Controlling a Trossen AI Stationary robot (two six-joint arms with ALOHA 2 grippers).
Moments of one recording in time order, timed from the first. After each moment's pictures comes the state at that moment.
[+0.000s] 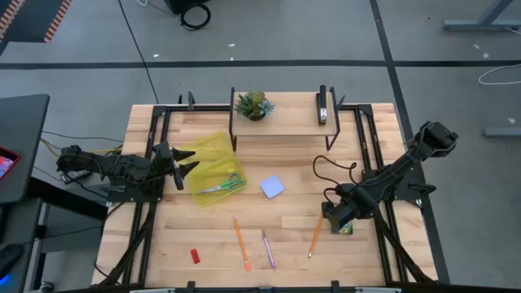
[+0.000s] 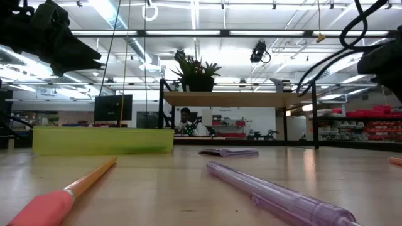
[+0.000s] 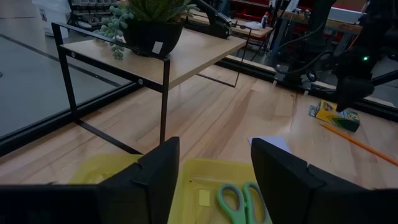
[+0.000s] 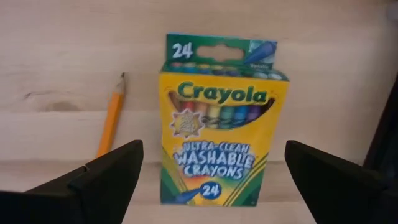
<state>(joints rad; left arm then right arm) -0.26 0.16 0.22 -0.28 -0.69 -0.33 0.60 1.37 0.77 -0.93 -0.05 2.22</state>
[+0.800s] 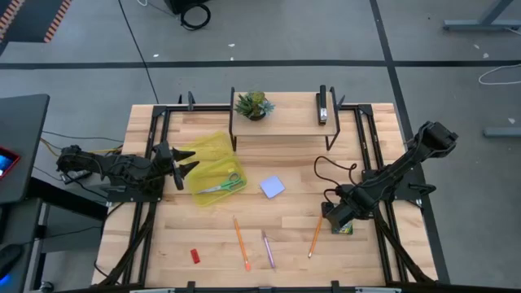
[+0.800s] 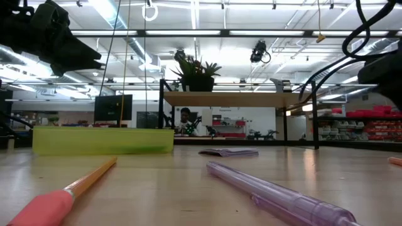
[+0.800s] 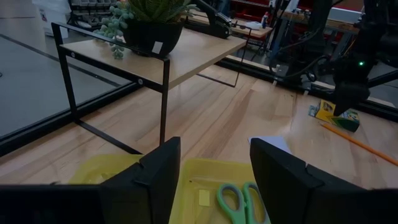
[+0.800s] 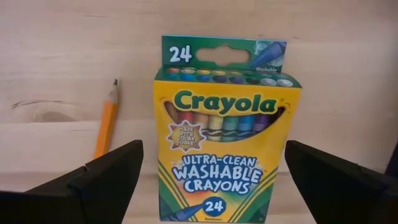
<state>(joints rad) -0.26 0.16 0.22 -0.28 -0.69 -0.33 0.60 1.38 0.71 -0.84 -0.05 2.23</state>
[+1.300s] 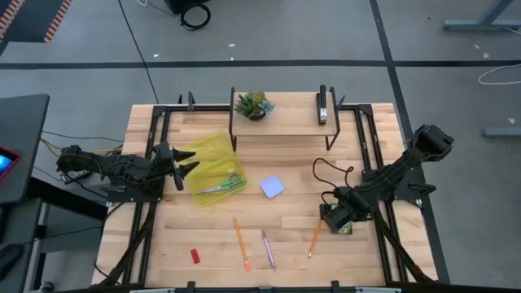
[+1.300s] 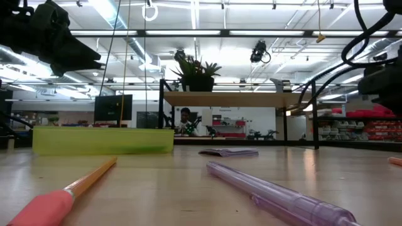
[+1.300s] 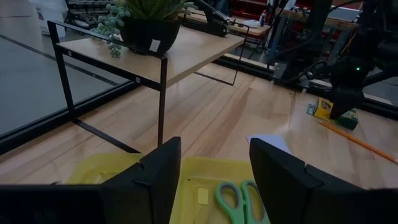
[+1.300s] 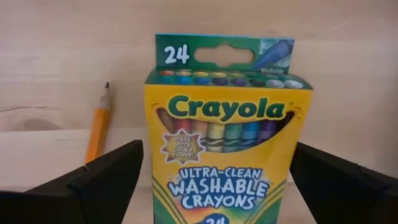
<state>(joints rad) -0.26 0.16 0.22 -0.29 -0.68 -0.33 0.61 1.46 0.71 -0.79 -0.05 2.23</state>
